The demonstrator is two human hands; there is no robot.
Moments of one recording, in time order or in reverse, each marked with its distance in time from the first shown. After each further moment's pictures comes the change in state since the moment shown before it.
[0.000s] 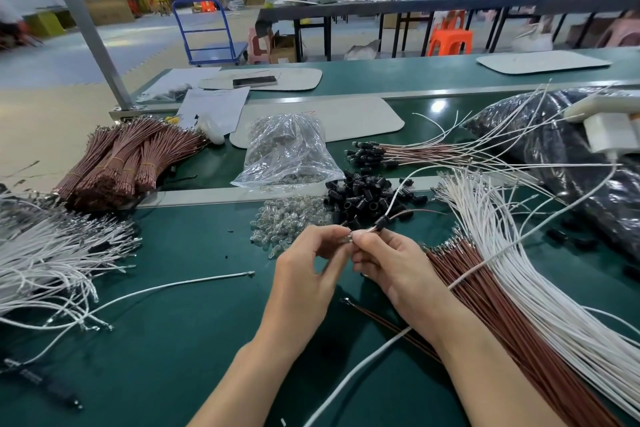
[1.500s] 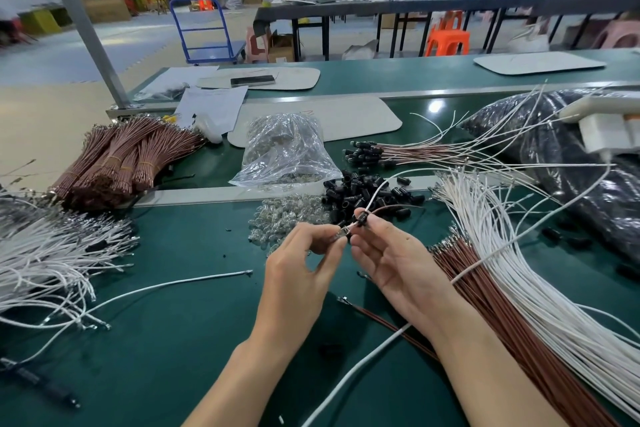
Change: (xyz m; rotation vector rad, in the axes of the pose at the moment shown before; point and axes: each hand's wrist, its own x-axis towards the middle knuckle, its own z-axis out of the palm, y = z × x) left_hand 0.000 0.000 -0.003 0.079 0.110 0.133; right_hand 0.002 -0.005 -0.005 0.337 0.023 0.061
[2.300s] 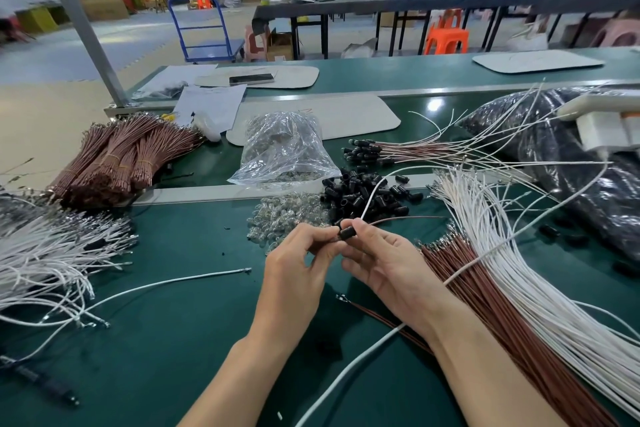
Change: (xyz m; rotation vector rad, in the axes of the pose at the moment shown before) left_hand -0.001 -0.008 0.000 -0.008 -0.040 -0.039; right_hand -0.007 0.003 0.007 -0.135 -0.068 0.061
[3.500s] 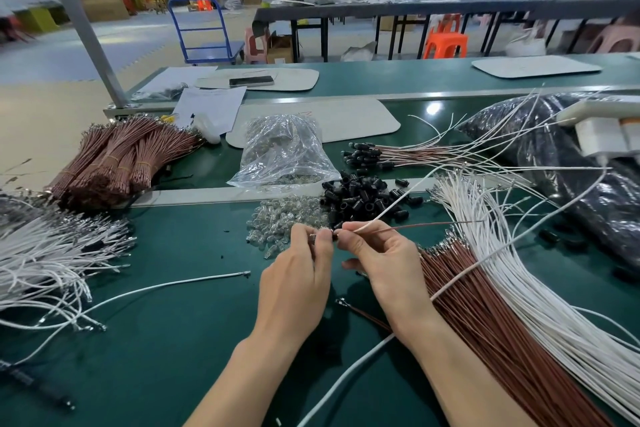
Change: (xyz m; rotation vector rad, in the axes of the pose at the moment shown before) left_hand 0.001 0.005 0.003 0.366 -0.139 -0.231; right_hand 0.003 0.013 0.010 -0.329 0.241 -0.341
